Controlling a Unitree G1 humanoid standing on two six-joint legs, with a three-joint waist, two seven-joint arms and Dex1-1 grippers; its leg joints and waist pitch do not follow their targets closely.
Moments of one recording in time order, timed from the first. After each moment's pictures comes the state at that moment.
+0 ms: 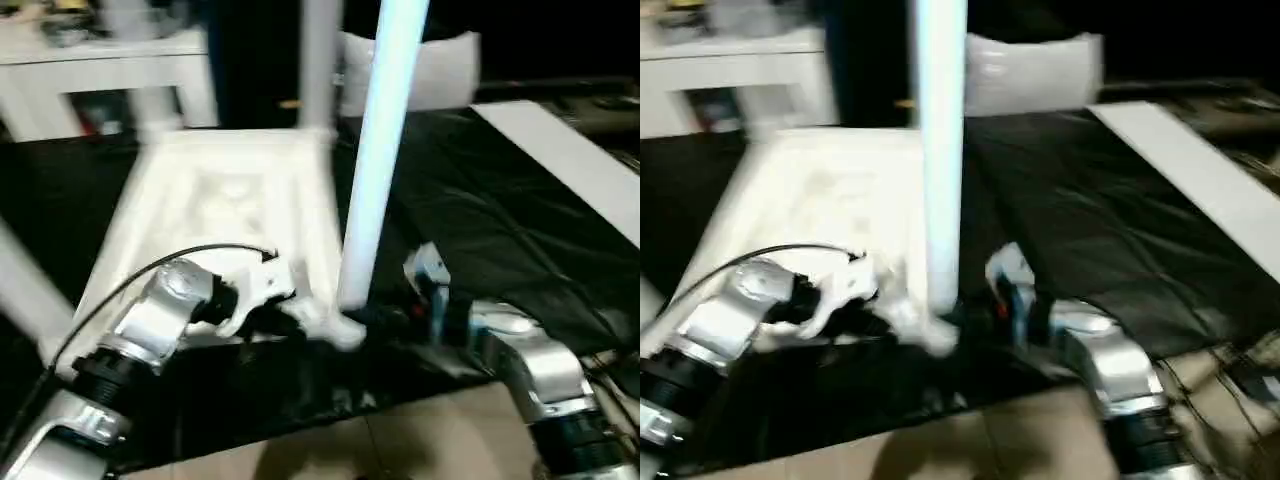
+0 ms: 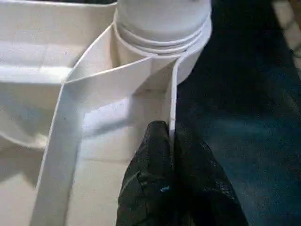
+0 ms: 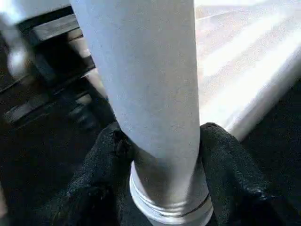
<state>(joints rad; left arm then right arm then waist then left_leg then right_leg) -0.51 0.42 -0.34 0.27 0.06 0.43 -1.18 -0.29 -0.23 0.11 0.11 0.24 0.46 0.85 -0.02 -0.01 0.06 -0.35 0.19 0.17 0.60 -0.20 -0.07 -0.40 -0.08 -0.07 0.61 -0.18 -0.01</state>
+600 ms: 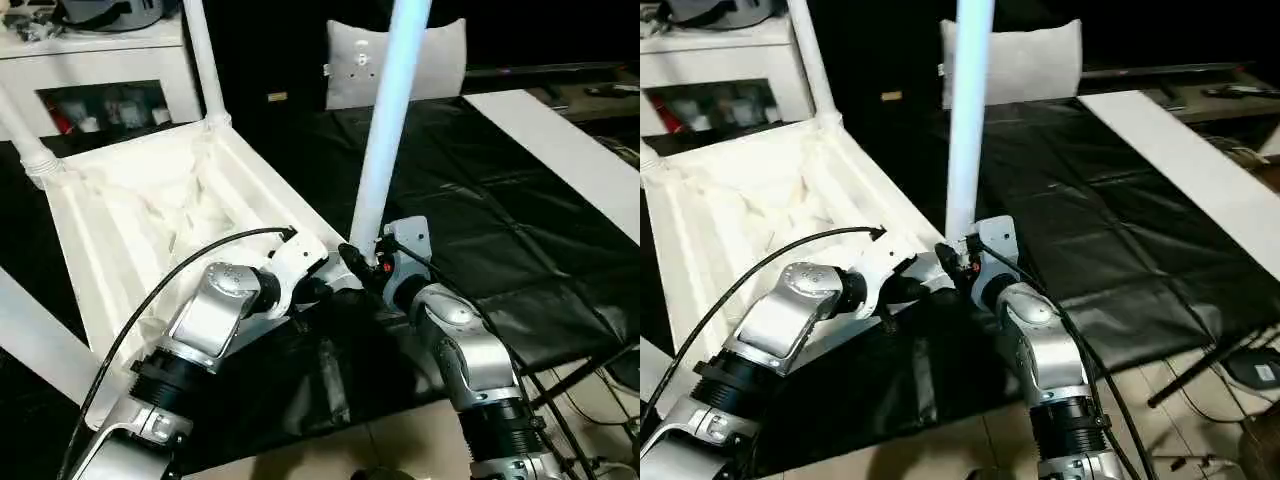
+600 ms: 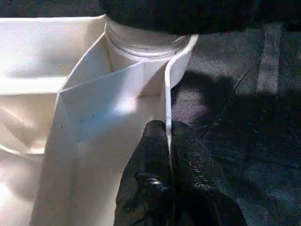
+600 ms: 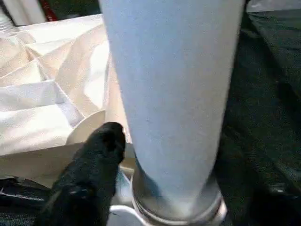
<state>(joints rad) -0.52 0.21 -0.29 0.24 0.12 0.60 -0.84 -0.35 0.01 0.05 0.20 0.08 0.35 0.37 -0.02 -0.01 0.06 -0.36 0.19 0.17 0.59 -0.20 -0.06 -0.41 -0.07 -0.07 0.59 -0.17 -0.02</state>
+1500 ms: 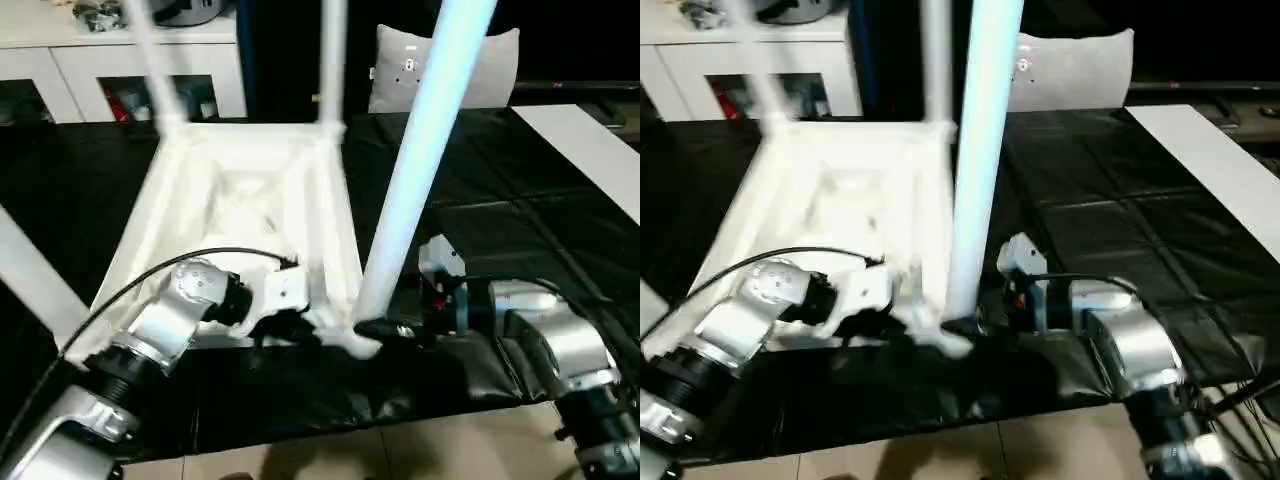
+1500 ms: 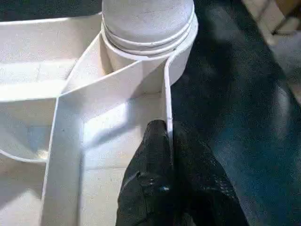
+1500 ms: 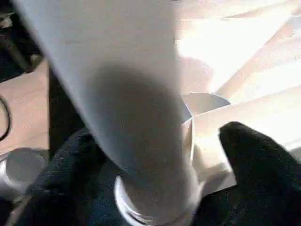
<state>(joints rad) -0.55 0.47 -0.43 0.37 0.05 0.09 -1.36 -0.40 -0.46 0.18 0.22 0.28 0.32 1.28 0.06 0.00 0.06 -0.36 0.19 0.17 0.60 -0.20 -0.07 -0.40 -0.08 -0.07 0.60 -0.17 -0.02</state>
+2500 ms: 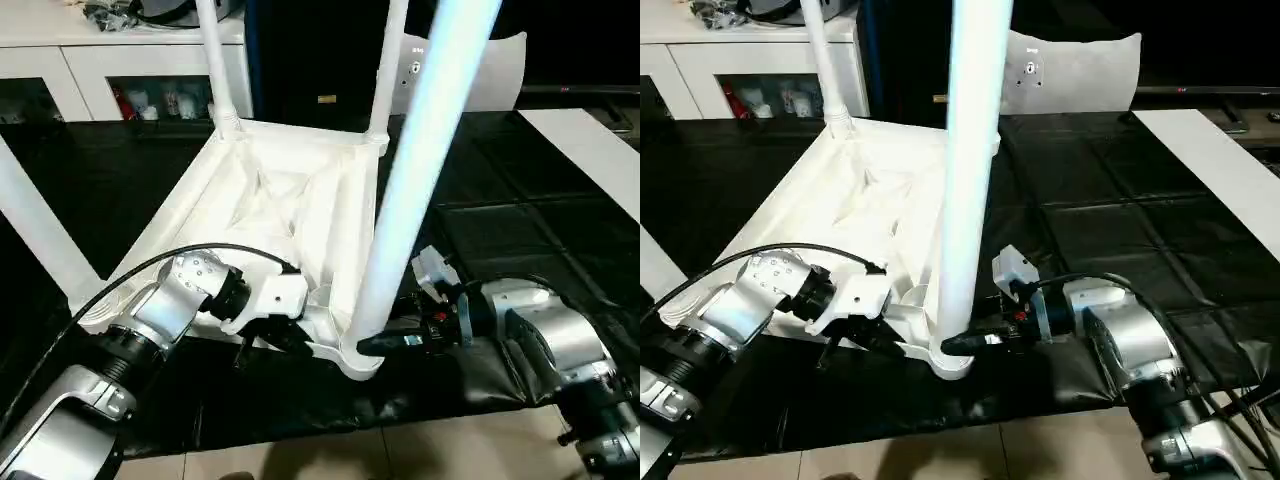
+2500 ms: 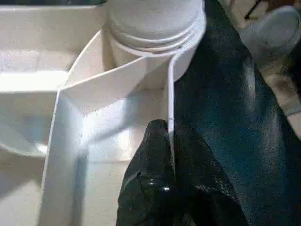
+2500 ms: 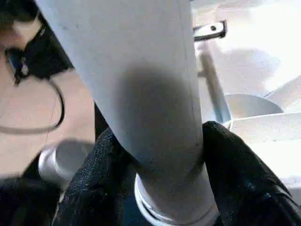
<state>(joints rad) -0.60 0.48 -0.45 0.41 0.04 0.11 -1.44 -0.38 -0.43 0.21 0.18 0.32 0.41 1.33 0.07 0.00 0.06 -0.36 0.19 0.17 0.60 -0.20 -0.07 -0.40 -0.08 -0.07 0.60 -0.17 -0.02</state>
